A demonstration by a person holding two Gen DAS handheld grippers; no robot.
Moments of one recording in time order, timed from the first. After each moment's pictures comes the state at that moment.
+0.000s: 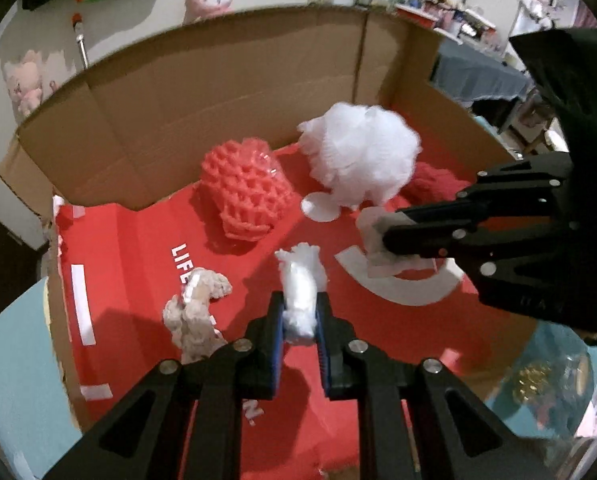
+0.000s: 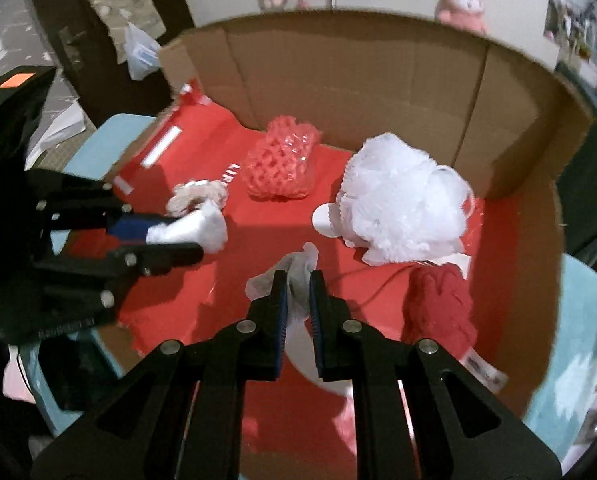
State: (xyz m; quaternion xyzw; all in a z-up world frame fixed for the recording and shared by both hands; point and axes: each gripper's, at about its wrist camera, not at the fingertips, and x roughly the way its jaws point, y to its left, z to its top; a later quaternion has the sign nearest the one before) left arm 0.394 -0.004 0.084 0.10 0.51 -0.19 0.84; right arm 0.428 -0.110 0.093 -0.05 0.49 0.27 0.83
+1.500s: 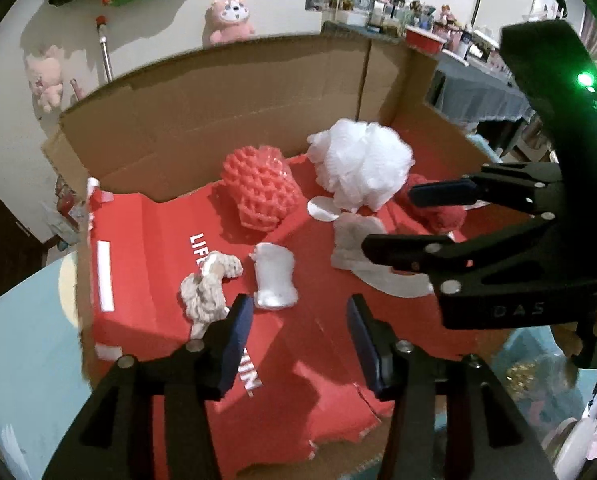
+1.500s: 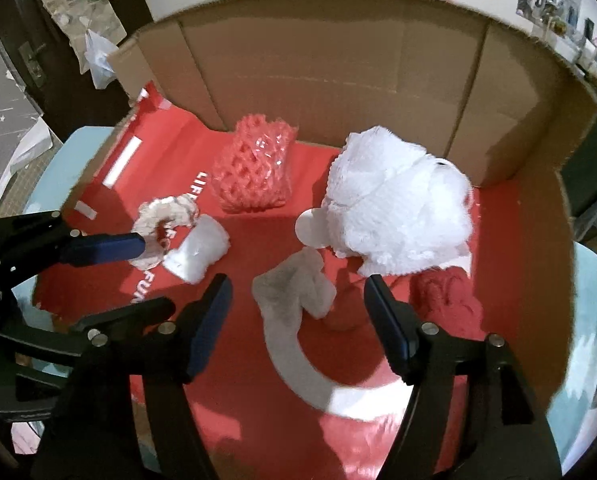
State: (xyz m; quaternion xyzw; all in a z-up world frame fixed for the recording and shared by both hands) left arm 0.334 0.010 0.112 0.07 0.47 -0.17 0.86; right arm 0.438 -0.105 0.098 -0.04 0.51 0.20 0.84
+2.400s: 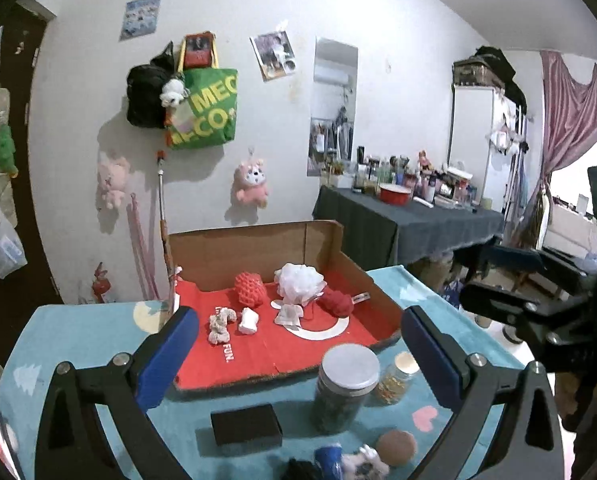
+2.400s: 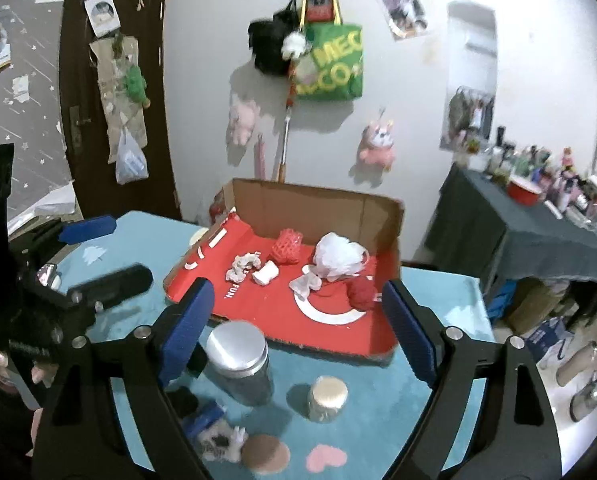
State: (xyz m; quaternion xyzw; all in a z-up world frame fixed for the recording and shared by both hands) left arm 0.105 0.015 0.226 0.00 0.19 -0.15 0.97; right arm 0.150 -0.146 0.250 -0.04 0.24 0.15 0.96
